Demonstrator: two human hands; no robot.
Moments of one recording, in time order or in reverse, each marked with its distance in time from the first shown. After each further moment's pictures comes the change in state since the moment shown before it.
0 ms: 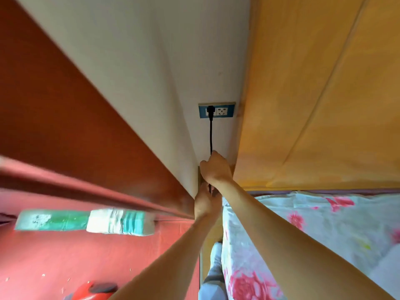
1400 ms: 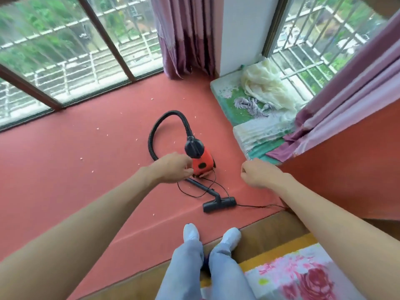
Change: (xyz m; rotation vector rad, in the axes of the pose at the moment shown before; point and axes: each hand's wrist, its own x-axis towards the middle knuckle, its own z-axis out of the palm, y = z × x) left_hand -0.461 -0.380 -0.364 0.150 0.099 -0.385; right_hand -0.423 -0.125 0.284 -1.424 -0.814 -1.101
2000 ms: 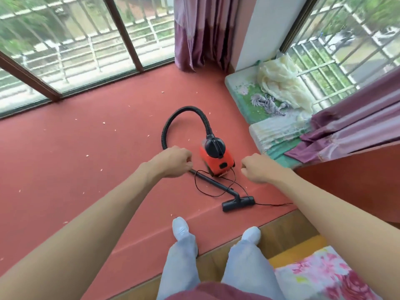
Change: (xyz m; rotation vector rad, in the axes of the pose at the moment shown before) left_hand -0.015 -0.212 -0.047 -0.053 0.048 0.003; right_hand 0.092 -0.186 -0.027 -0.059 -0.032 0.015
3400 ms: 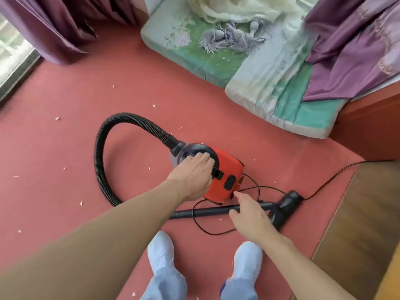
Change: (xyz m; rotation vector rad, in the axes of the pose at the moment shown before) left_hand 0.509 -0.071 0.227 0.546 -0.164 0.685; right_hand 0.368 0.032 0.309 1.095 0.081 0.653
